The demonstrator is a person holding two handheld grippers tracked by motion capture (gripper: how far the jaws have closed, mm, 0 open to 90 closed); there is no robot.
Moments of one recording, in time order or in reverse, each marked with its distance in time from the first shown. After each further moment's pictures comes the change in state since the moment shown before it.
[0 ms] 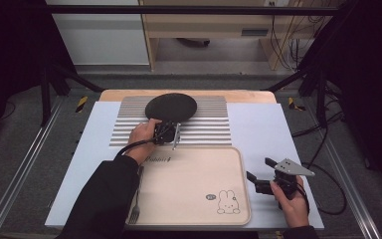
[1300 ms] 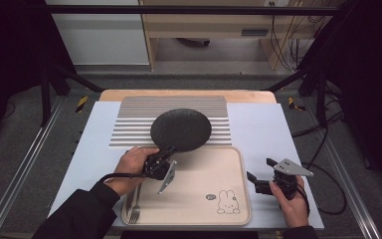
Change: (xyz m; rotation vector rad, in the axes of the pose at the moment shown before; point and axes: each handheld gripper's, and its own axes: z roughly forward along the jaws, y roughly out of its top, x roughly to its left) left arm -0.044 0.014 -0.124 -0.272 0.063 0.149; right arm 0.001 0.000 0.000 0.027 -0.035 -0.018
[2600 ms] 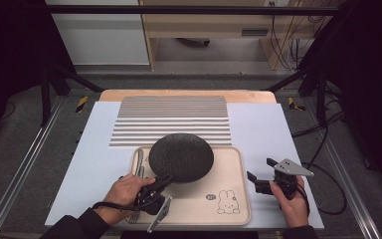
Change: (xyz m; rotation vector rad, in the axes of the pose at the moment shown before) left arm -0.042 0.034 -0.067 -0.081 -0.078 0.051; right arm 0.000 0.000 0.000 -0.003 -0.004 0.009
